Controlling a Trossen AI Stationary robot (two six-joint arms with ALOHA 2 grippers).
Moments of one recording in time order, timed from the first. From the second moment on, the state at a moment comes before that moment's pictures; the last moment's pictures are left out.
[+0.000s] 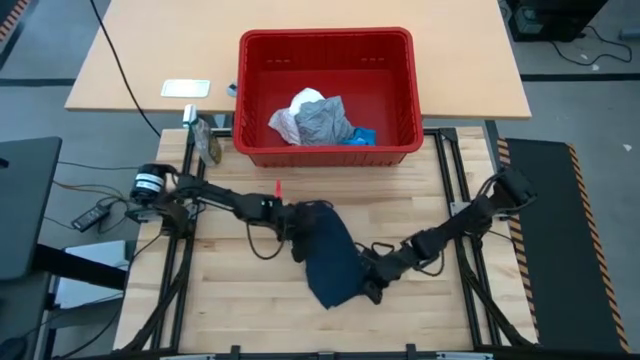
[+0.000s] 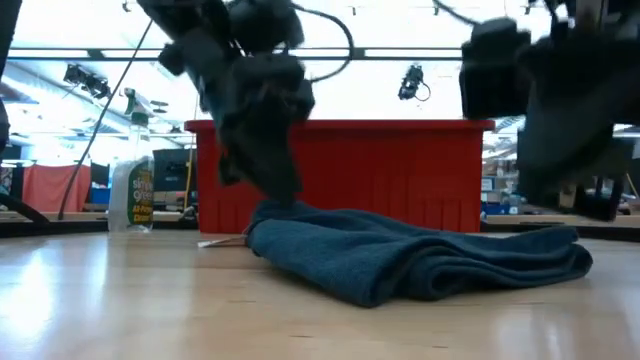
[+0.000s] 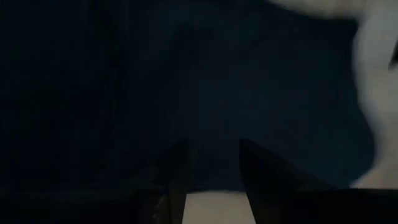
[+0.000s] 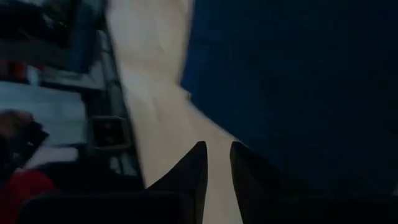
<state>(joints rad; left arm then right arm) -0.07 1.70 0.99 -0.22 0.08 -0.57 0.48 1.65 0.67 0.32 -0.03 1.19</state>
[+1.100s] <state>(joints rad) 0.03 1.49 0.58 0.10 -0.04 -1.06 -0.11 1.55 0.67 0.25 -0.04 0.79</state>
